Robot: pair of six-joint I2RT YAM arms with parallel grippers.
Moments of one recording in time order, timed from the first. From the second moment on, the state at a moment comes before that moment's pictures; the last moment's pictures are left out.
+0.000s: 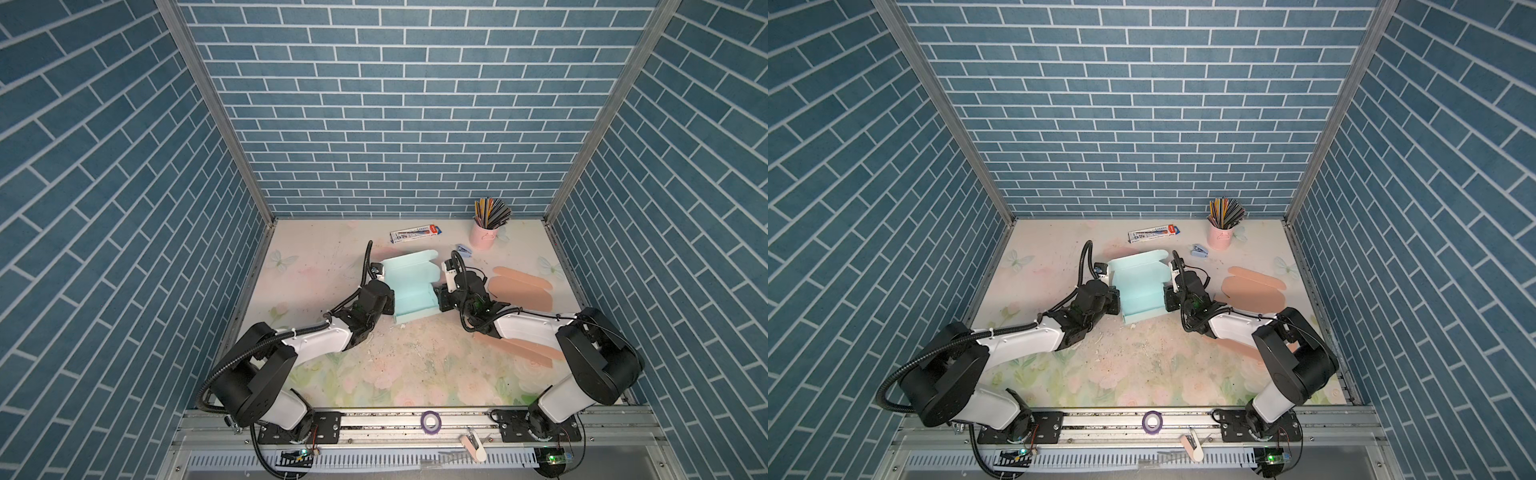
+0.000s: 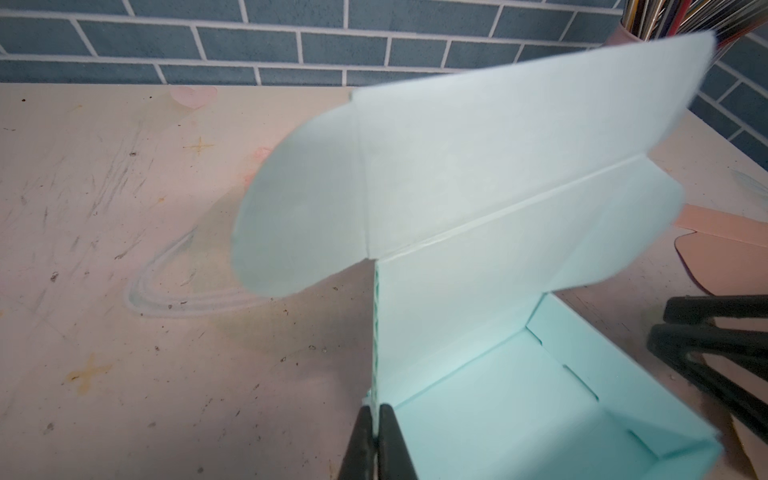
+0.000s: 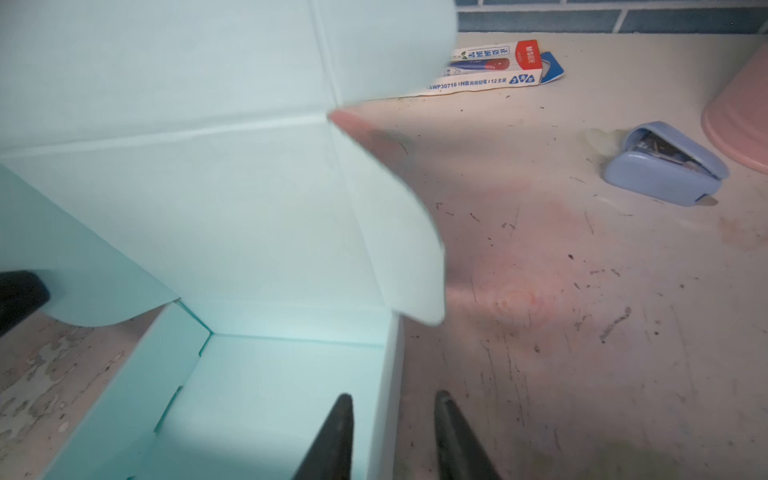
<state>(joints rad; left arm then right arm) -0.70 1.49 0.66 0.26 -0.34 -0.38 0.66 1.58 0.70 0.30 0.05 0.28</state>
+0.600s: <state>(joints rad) -0.70 1.50 0.66 0.30 -0.22 -0.30 0.51 1.46 0.68 0.39 -0.20 0.11</state>
